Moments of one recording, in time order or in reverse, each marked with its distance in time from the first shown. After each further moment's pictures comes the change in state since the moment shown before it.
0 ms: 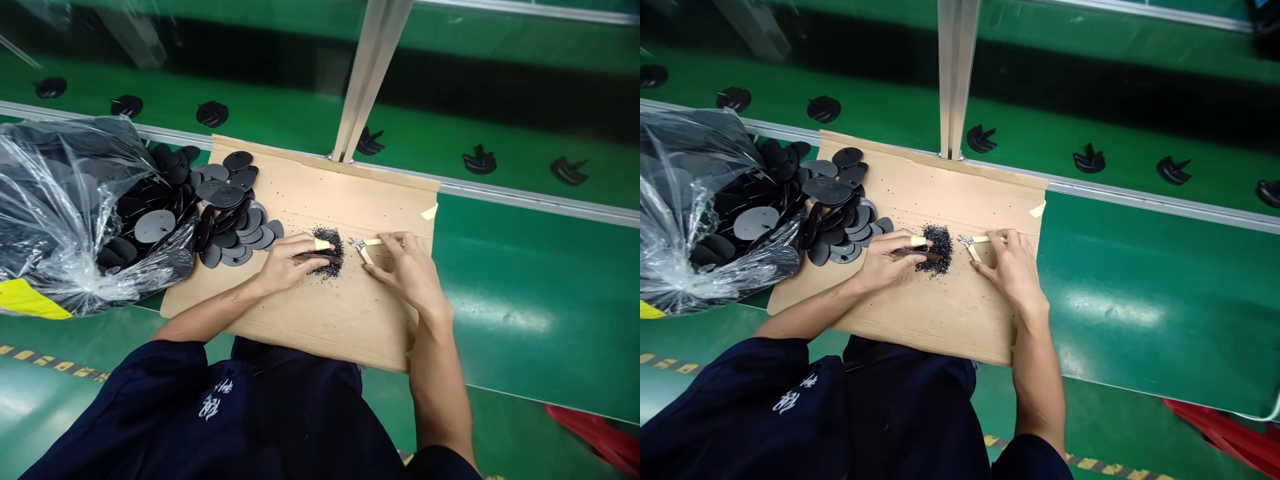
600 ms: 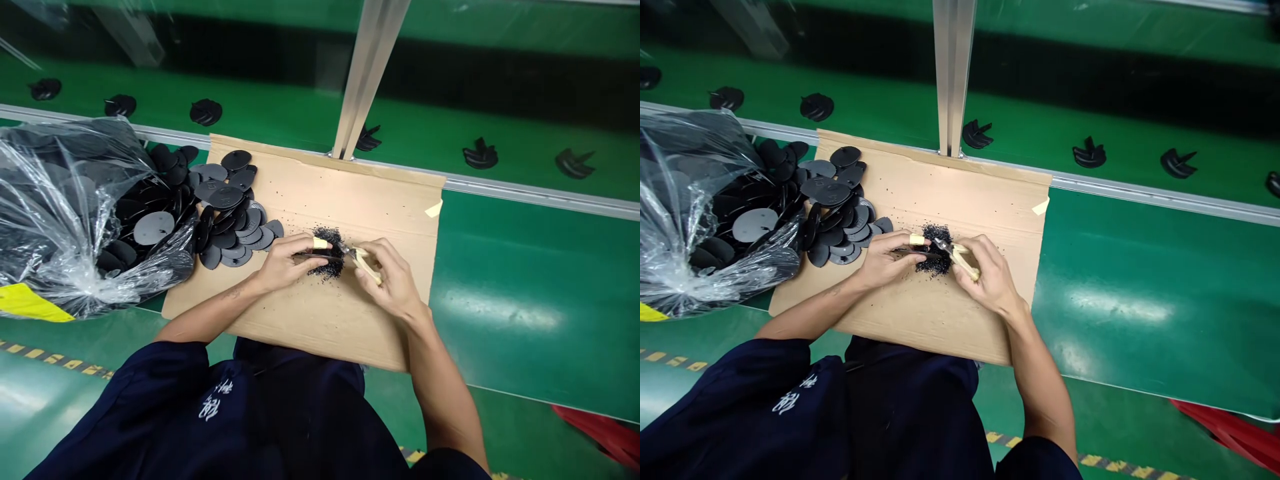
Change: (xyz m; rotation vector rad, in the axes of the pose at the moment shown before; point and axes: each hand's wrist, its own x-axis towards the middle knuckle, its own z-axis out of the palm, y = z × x) left_hand 0.000 -0.009 -0.001 0.009 -0.005 0.013; right_hand 0.003 -0.050 0.001 0.507 0.152 -0.193
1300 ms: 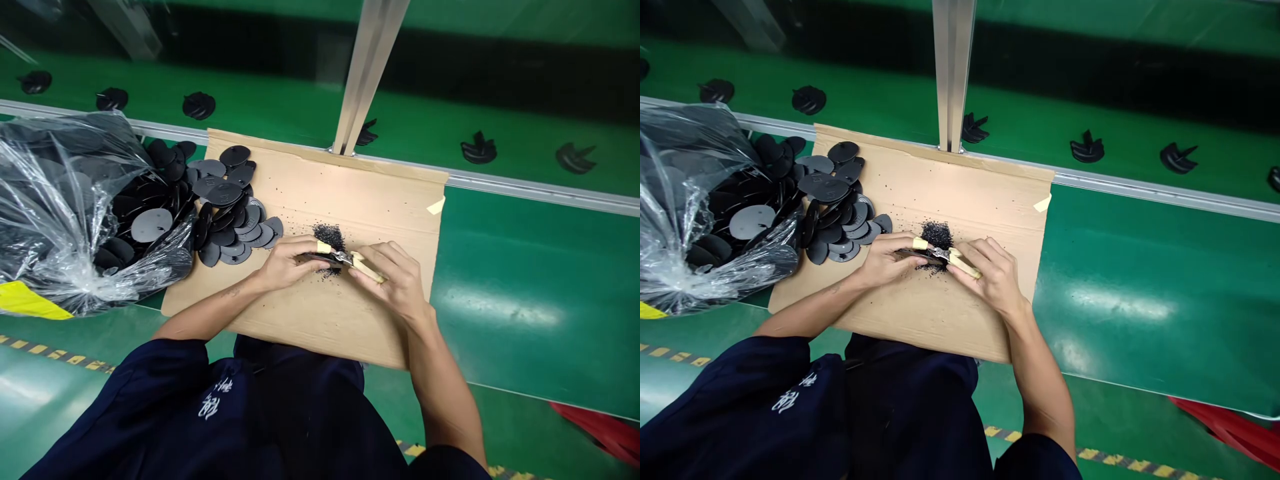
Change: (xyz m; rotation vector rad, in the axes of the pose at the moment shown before) left_hand -0.002 -0.002 0.001 -0.076 -0.059 -0.009; right_hand -0.002 0.004 0.000 -0.238 0.082 -0.202
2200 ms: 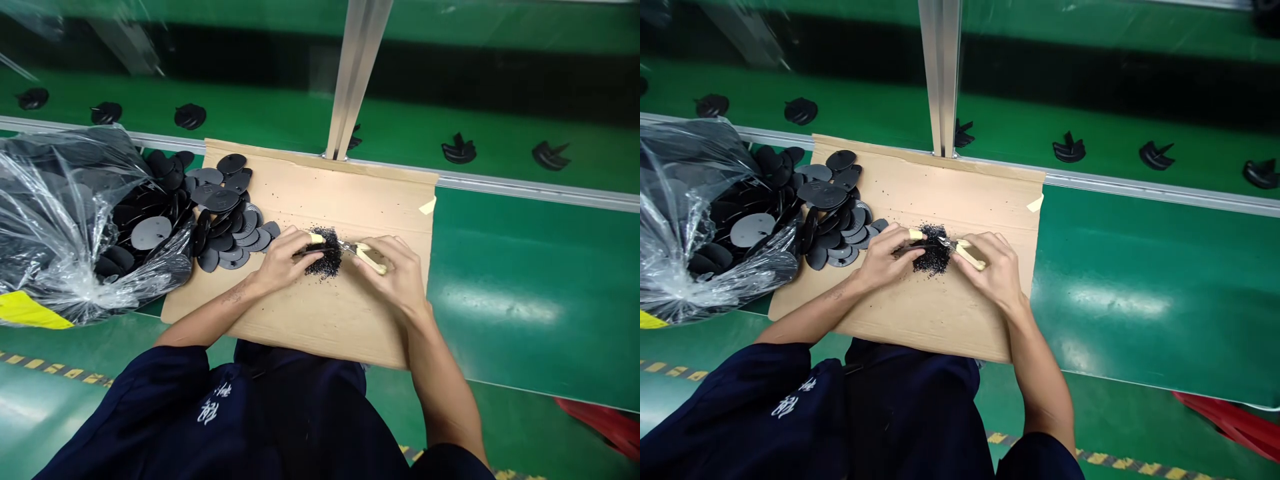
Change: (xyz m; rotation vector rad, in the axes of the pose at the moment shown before) left_hand -0.002 -0.002 -0.004 0.399 0.001 -0.021; right_hand 0.004 0.000 -0.004 0.105 0.035 0.295
